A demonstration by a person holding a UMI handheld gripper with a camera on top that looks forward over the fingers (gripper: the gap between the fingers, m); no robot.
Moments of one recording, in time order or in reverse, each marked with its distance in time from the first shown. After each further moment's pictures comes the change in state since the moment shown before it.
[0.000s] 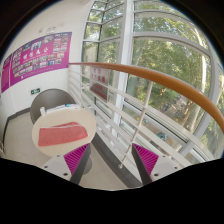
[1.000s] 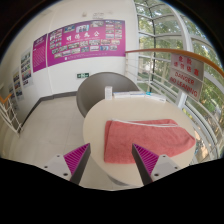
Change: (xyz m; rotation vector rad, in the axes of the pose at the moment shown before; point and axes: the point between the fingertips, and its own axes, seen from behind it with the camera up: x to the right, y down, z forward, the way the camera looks) arm -0.486 0.089 0.170 -0.023 -0.468 -0.194
